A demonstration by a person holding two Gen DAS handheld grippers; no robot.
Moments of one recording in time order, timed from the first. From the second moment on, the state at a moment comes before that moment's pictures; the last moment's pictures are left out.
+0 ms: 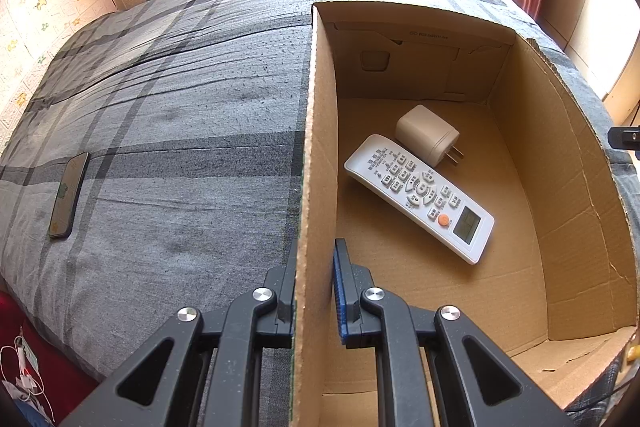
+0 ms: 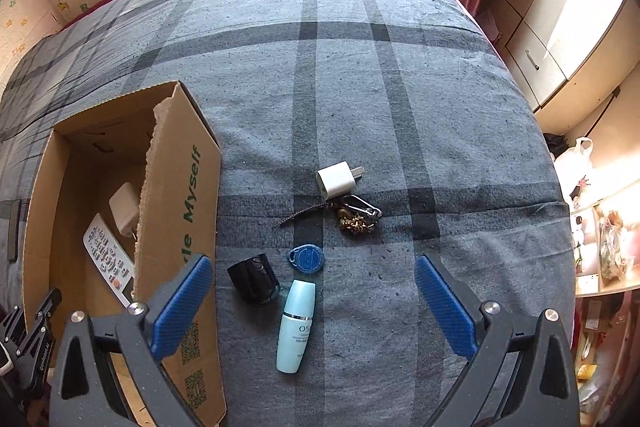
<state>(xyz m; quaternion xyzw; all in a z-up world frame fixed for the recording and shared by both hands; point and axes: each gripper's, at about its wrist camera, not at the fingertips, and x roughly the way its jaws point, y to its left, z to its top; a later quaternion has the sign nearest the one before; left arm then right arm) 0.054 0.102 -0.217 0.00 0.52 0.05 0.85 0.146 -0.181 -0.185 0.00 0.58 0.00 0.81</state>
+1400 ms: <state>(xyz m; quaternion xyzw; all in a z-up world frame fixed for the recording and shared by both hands) 0.052 0.100 -0.217 0.01 0.52 0.05 0.85 0.115 -0.168 -0.267 0.02 0.66 0.04 0.75</state>
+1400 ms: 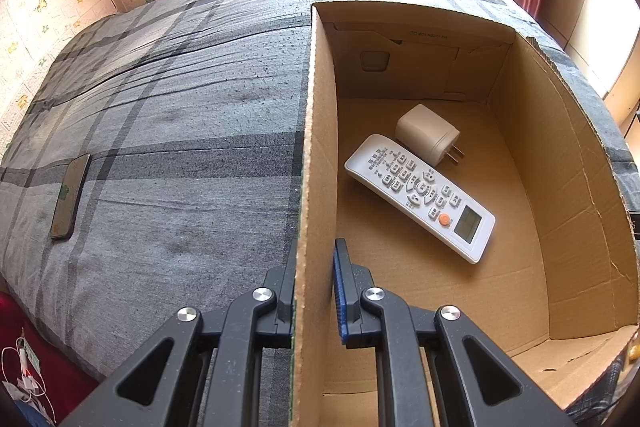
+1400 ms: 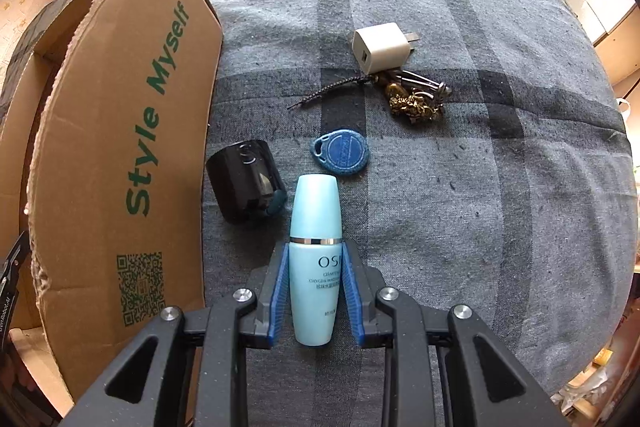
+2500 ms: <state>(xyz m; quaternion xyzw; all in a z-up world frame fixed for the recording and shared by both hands) 0.052 0.100 -0.217 0.01 0.52 0.05 0.85 0.123 -0.116 -0.124 -0.03 0.56 0.10 0.82</state>
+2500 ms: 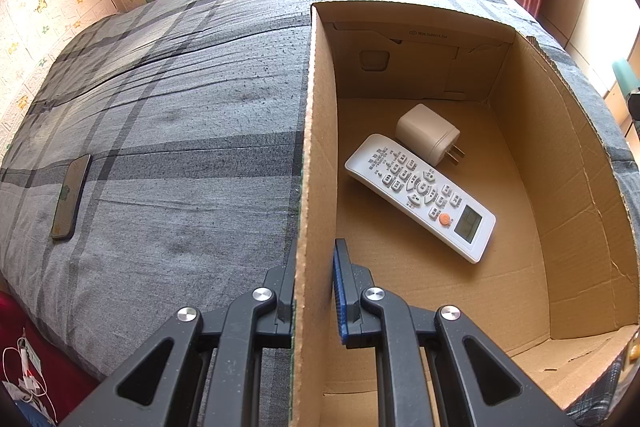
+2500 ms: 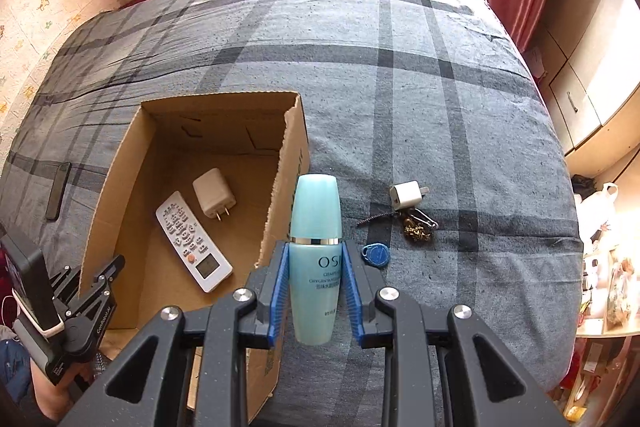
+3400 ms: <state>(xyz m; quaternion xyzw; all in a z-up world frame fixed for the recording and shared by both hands) 0.052 0.101 -0.217 0.01 0.52 0.05 0.85 0.138 -0.014 -0.161 -0.10 0.58 0.17 0.79</state>
